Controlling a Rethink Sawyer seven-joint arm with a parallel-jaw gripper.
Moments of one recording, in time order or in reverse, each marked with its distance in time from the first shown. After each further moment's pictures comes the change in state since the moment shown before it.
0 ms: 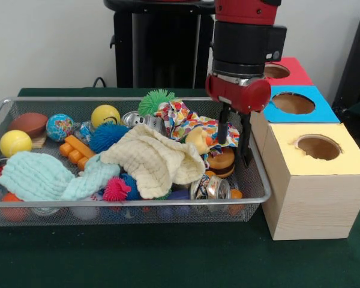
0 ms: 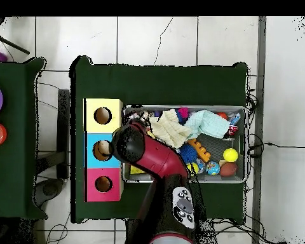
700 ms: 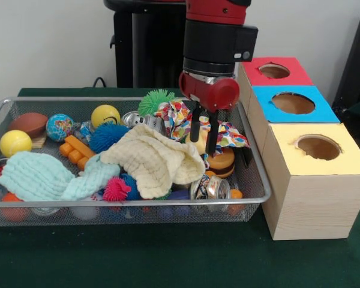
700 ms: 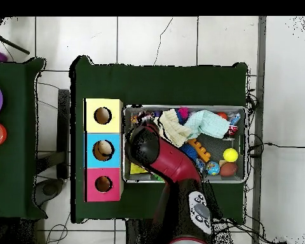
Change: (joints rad) arm -0.064 -0.024 0.001 0.041 -0.001 -0.018 0.000
